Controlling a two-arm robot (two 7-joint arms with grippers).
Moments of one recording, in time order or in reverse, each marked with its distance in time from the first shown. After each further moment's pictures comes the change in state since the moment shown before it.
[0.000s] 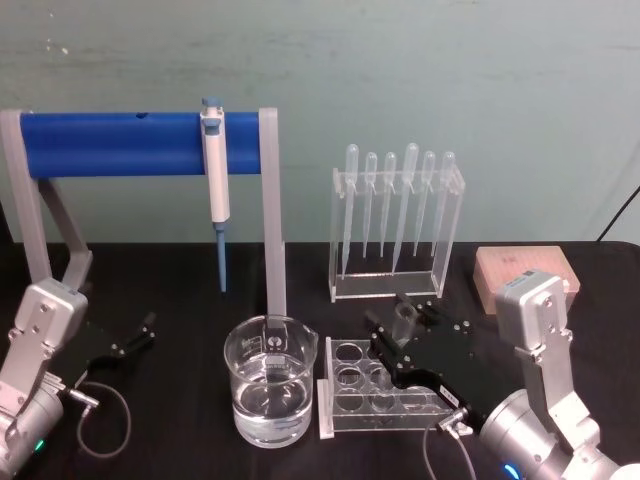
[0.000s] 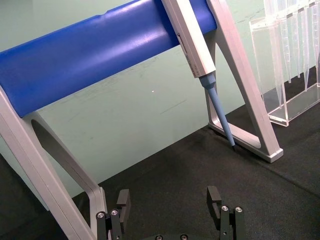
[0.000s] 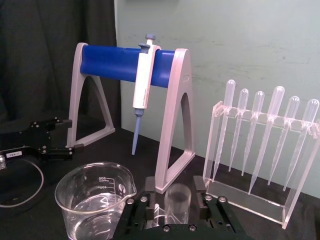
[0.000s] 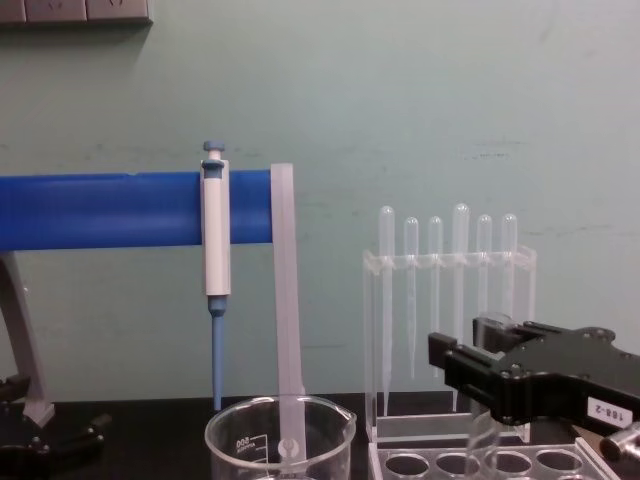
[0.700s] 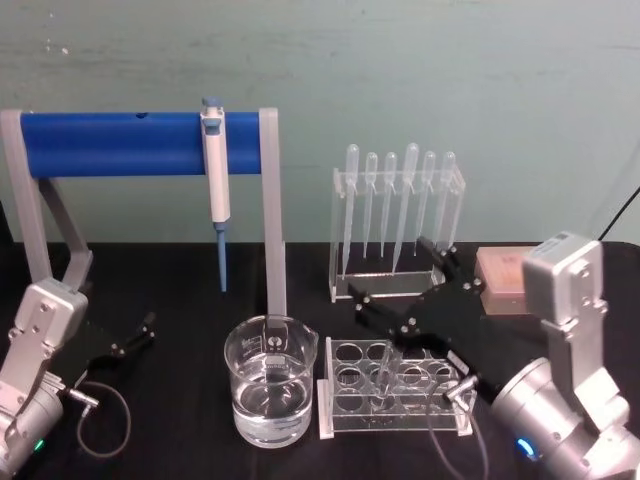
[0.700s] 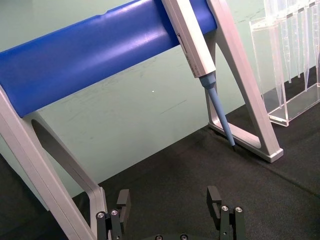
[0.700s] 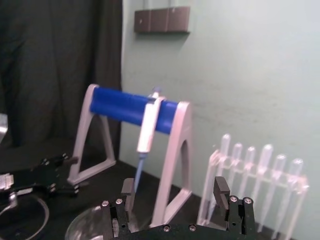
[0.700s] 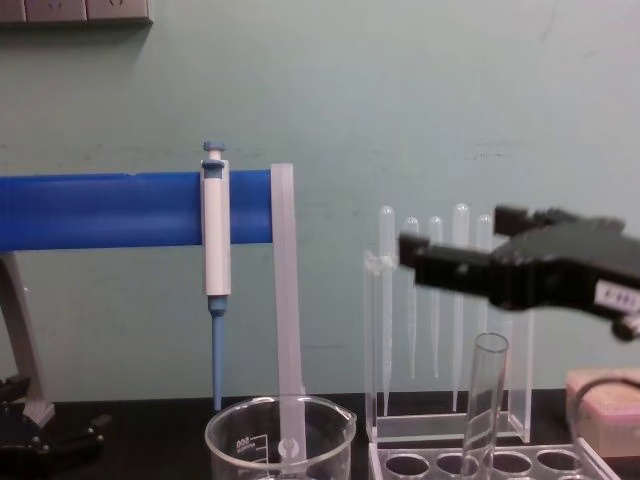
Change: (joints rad) left arm 0.000 0.000 0.000 0.000 0.000 0.000 0.000; right arm -0.013 0.009 0.014 -0.145 -0.018 0.007 -0.010
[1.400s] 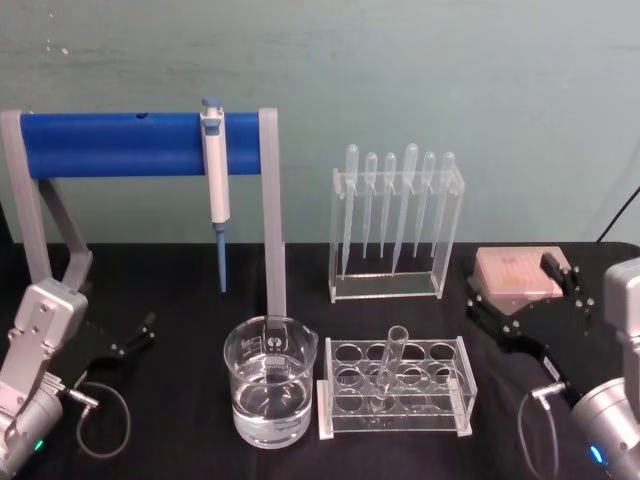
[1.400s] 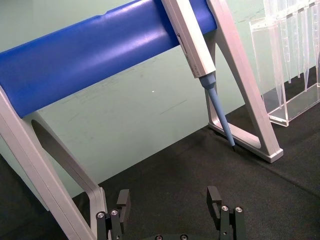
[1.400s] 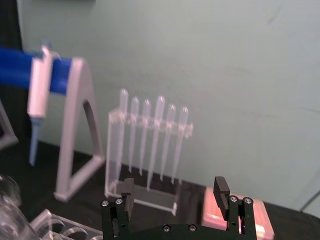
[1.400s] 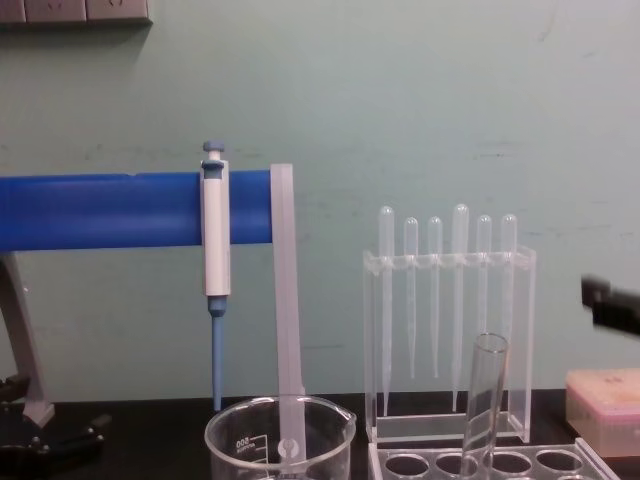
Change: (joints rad) left arm 0.000 0.000 0.000 0.000 0.000 0.000 0.000; right arm -0.087 -0.040 0.165 0.048 -0.104 -0.015 -0.154
